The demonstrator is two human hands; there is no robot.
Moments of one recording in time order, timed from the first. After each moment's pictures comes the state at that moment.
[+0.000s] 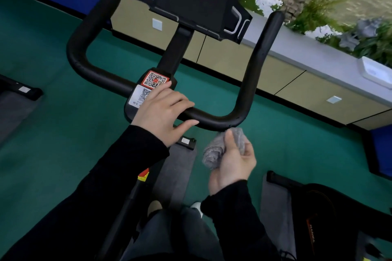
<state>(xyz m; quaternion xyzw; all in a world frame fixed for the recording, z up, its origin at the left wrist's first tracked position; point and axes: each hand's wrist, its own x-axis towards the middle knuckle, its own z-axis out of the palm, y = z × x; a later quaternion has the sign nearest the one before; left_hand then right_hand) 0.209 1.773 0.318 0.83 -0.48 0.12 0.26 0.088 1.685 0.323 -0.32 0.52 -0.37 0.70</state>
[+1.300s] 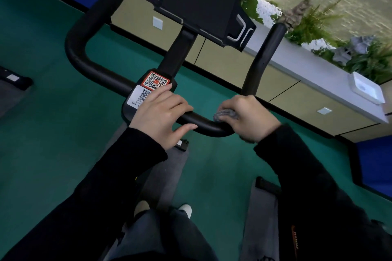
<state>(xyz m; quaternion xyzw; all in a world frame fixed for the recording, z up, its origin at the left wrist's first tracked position) 0.208 1.769 0.315 0.82 -0.47 0.15 0.29 0.133 1.580 0.388 -0.99 0.04 0.09 0.11</state>
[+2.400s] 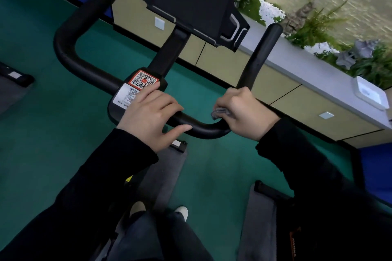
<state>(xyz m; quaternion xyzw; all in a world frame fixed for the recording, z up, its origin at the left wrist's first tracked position) 0.199 1.765 0.323 0.85 -0.44 0.14 0.27 0.139 1.556 0.387 -0.99 -0.06 0.09 0.04</state>
